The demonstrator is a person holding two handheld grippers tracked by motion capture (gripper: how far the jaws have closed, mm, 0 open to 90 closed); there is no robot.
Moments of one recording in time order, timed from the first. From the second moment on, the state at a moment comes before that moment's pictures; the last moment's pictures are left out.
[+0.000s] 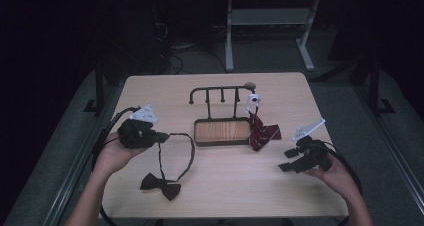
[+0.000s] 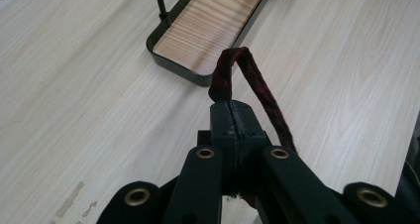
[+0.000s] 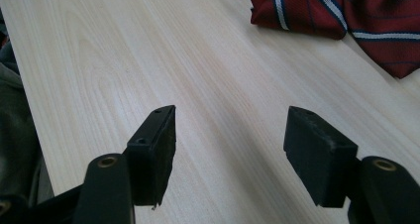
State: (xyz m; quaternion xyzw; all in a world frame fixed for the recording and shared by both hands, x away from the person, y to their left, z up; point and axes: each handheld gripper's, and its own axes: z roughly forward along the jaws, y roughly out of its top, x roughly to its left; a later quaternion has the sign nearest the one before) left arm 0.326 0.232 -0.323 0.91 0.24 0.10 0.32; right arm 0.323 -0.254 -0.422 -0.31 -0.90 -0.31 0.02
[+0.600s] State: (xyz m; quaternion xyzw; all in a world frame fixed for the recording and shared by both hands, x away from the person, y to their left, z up) left arm 0.335 0.220 -0.298 0.91 0.23 0.11 0.32; right arm 0.322 -0.251 -0.418 -0.30 -0.90 -0.31 0.01
